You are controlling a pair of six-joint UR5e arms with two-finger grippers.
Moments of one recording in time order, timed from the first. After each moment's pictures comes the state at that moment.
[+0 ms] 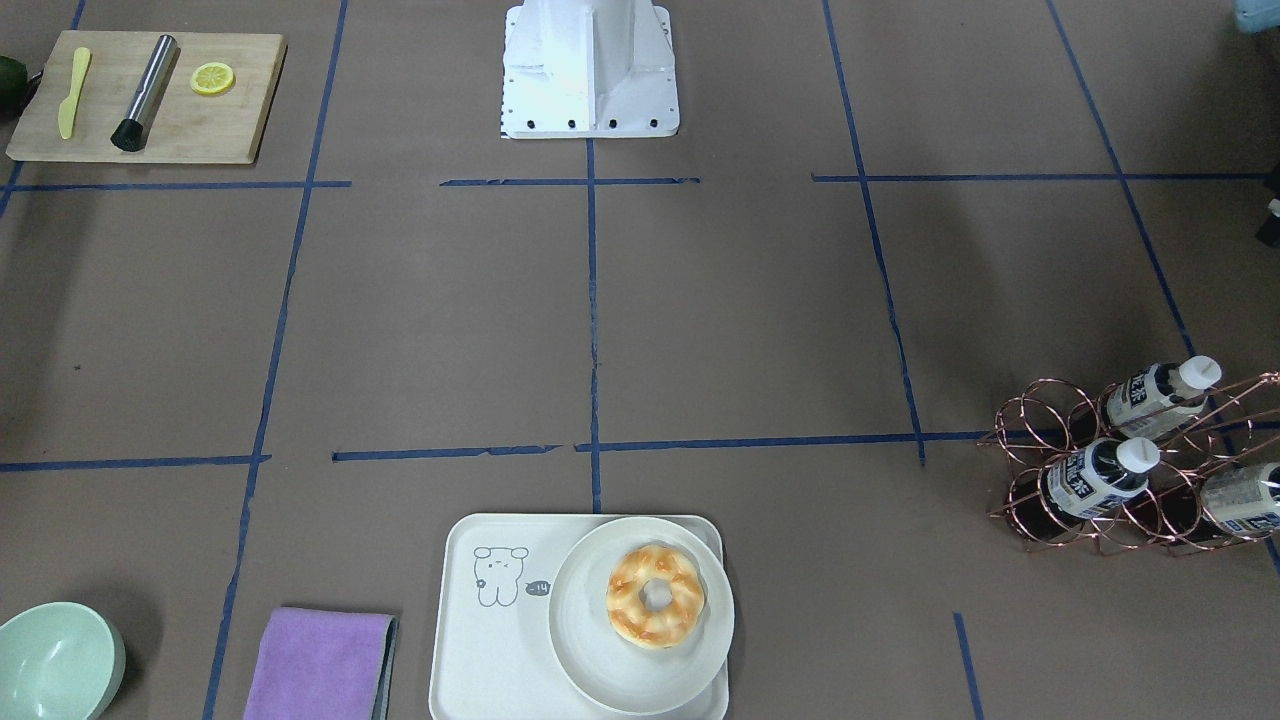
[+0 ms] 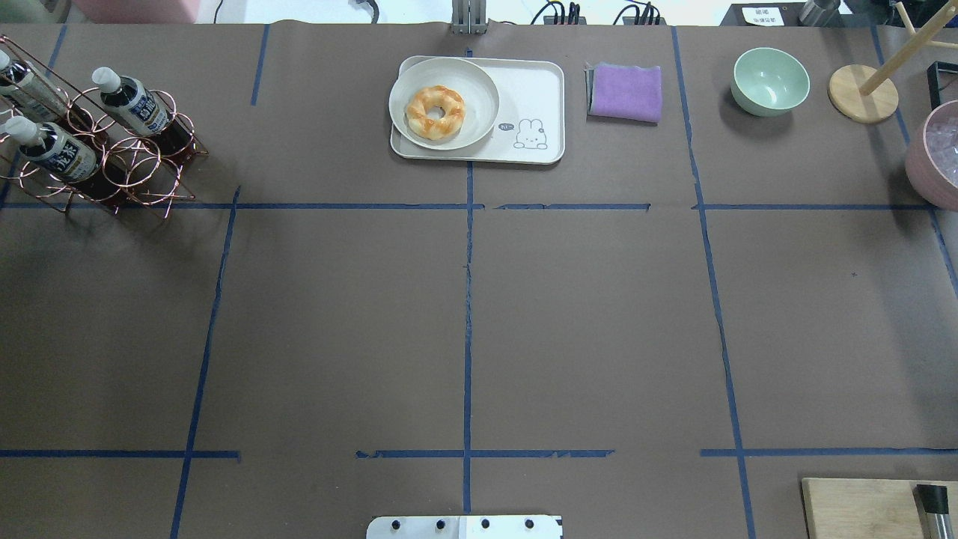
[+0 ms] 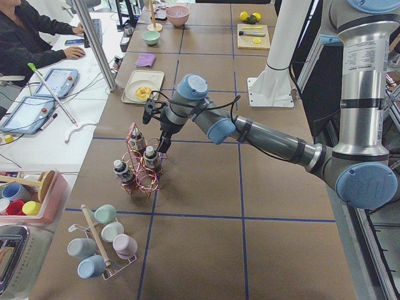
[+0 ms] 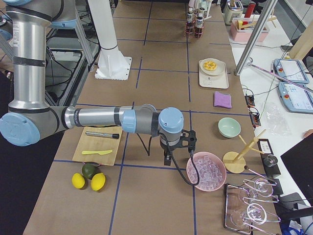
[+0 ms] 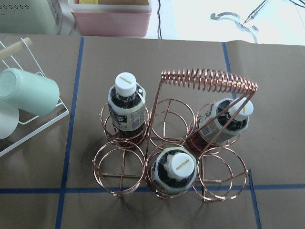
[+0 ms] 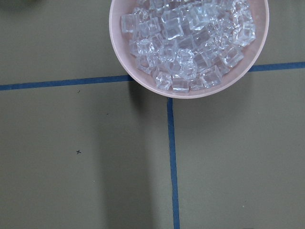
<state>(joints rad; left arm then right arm) -1.36 -1.50 -1.97 -2.06 -2.13 -0.71 1.64 -1.66 1.77 -1.70 2.43 0.00</state>
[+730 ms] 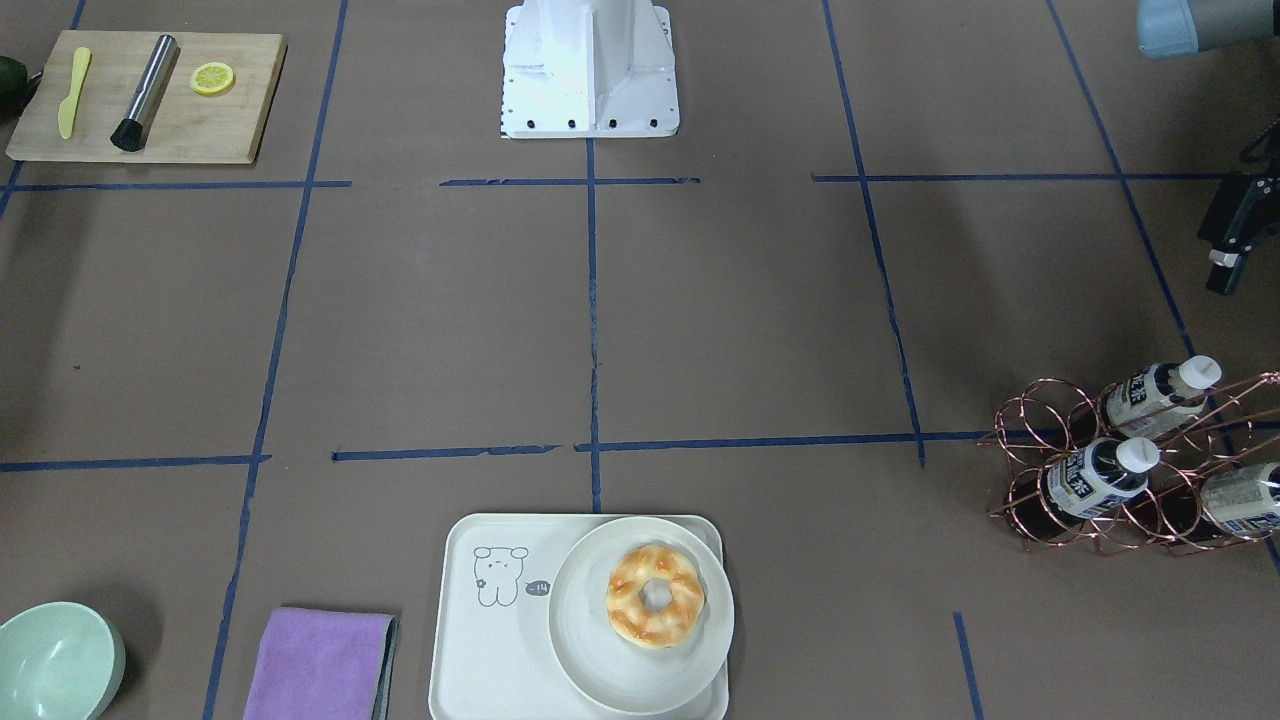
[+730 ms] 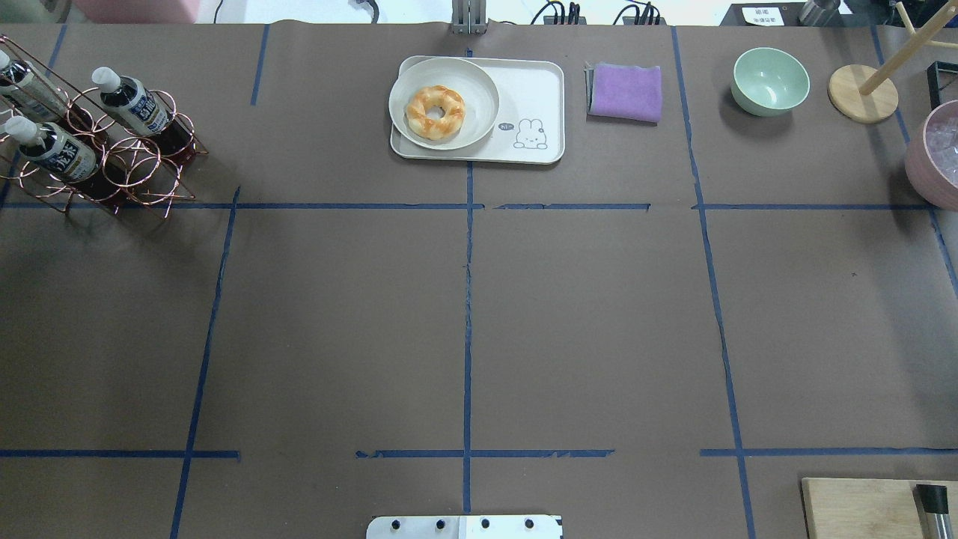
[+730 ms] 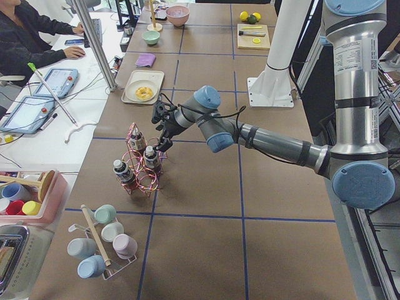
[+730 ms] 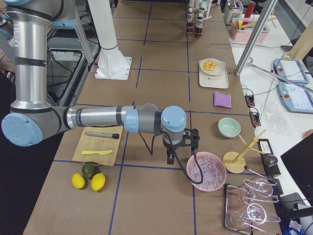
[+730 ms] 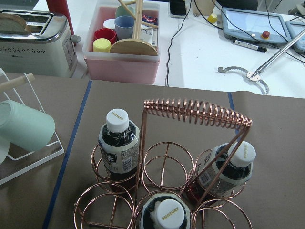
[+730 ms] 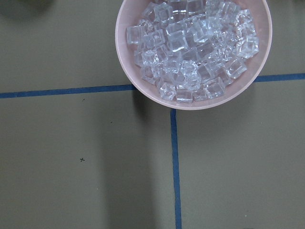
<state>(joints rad) -1.18 -1.43 -1.94 -2.37 -1.82 -0.91 1.64 -1.65 1.76 -1.68 2.43 0.01</state>
